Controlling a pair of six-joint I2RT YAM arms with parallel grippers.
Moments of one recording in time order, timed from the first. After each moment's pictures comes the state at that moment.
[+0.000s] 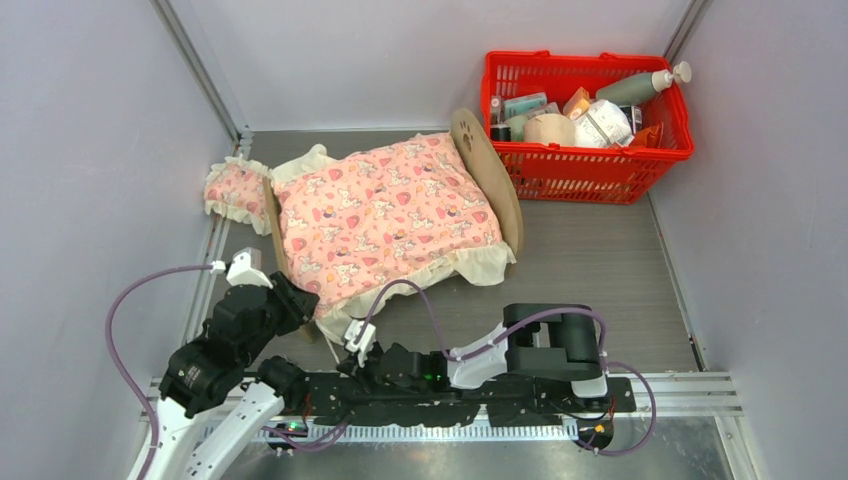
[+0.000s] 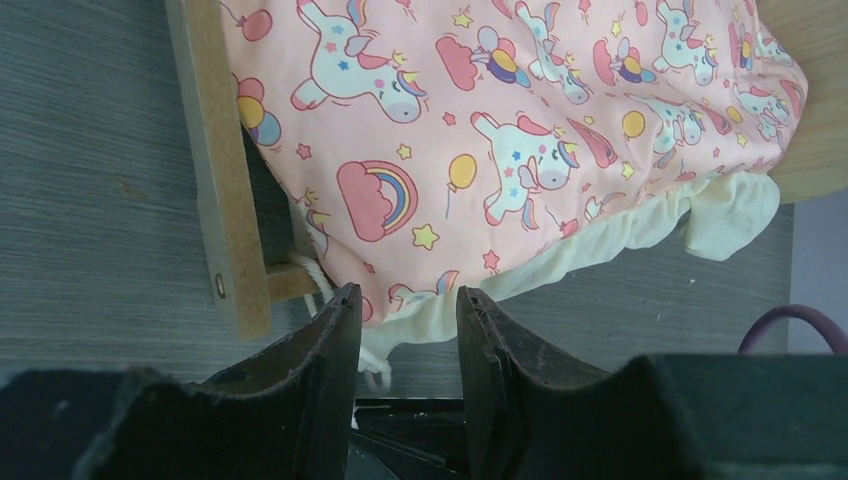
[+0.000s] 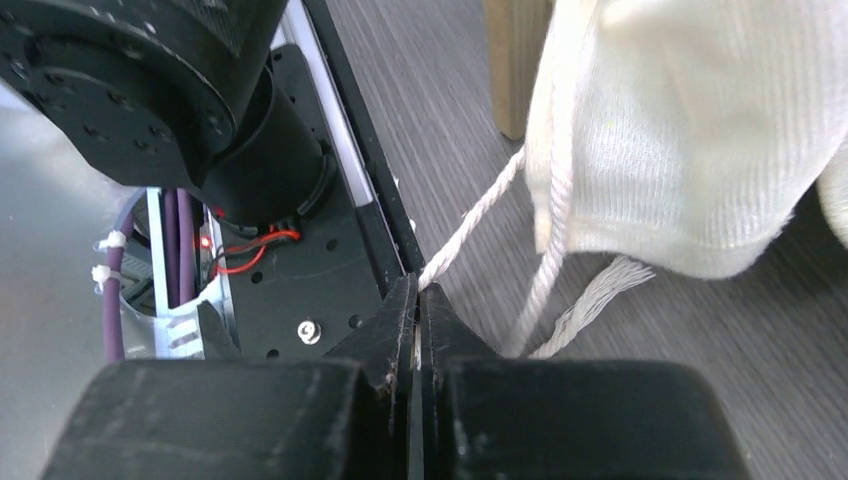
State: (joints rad) left arm -0.51 0.34 0.80 -1.03 -0.24 -0.78; right arm 1.53 1.95 0.84 0.86 0.26 0.27
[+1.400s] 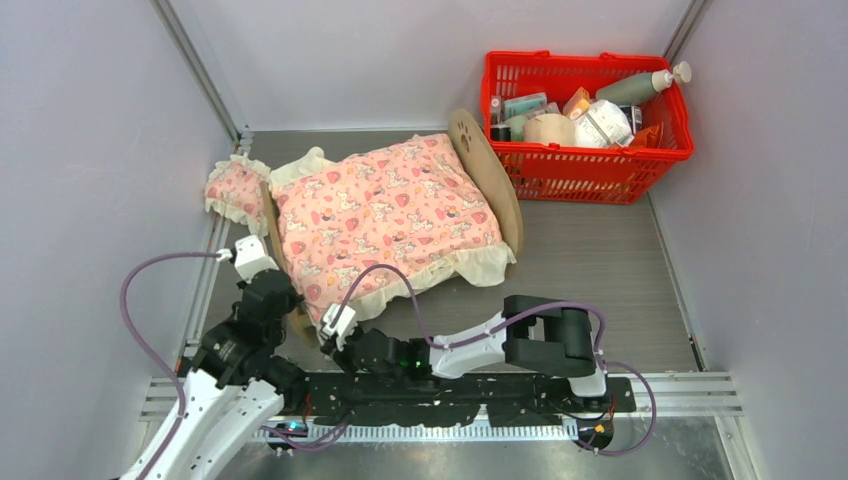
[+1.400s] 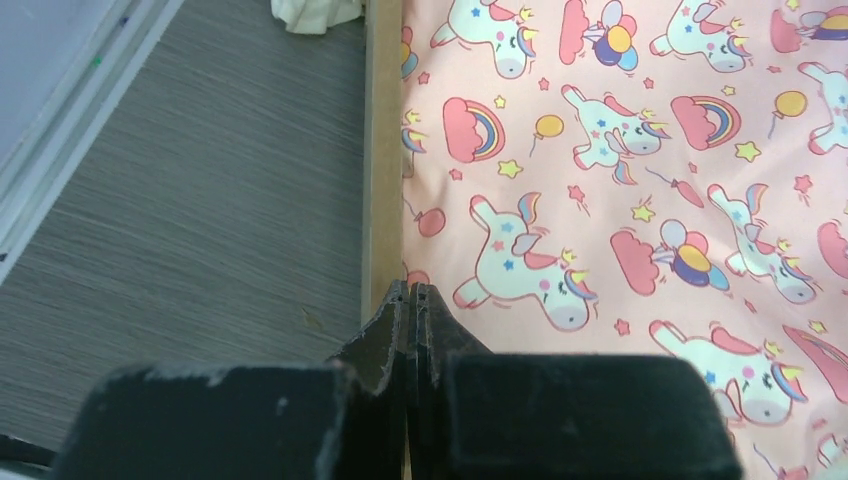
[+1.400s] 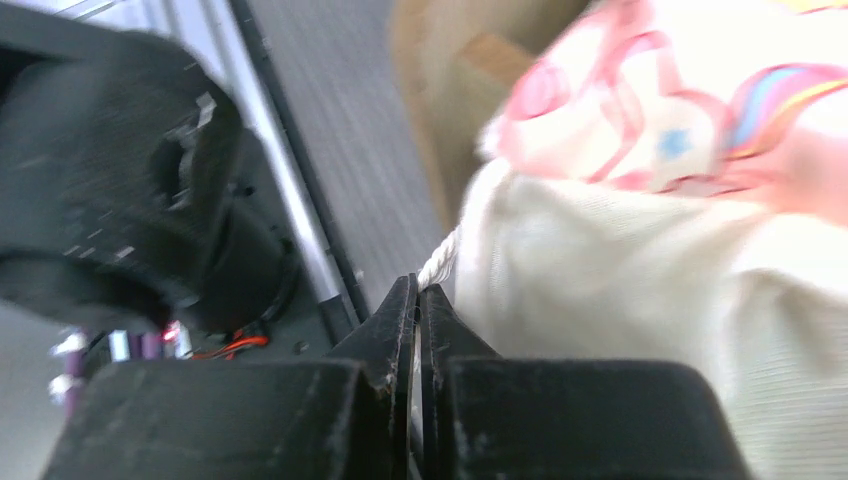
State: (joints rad) left arm -0.51 0.39 0.63 -0.80 -0.66 -0.59; right arm 1.50 1.97 1.04 0.66 0.31 0.24
